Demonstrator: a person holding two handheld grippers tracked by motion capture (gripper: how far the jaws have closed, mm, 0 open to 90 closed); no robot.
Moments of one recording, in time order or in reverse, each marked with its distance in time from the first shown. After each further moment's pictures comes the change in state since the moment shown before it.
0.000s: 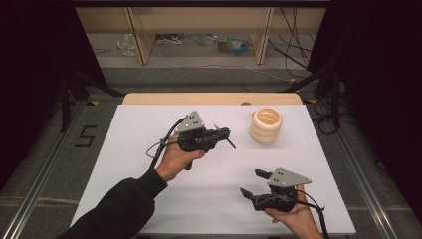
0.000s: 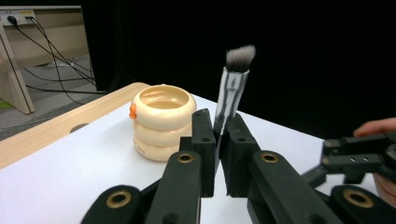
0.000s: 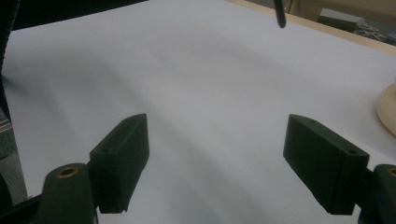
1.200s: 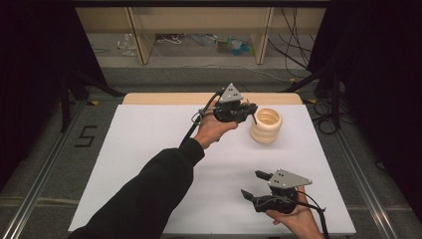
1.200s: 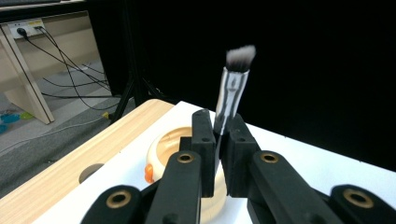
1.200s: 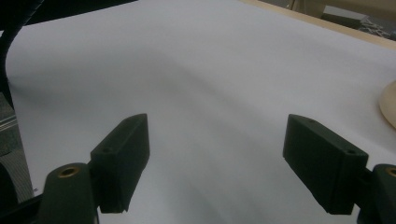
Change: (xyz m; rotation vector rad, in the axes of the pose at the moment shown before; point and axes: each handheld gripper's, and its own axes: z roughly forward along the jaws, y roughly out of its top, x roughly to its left) left arm 0.019 0.048 0.100 0.049 0.053 0.077; right arm 0.001 -0.003 -0.001 0.010 0.010 -0.002
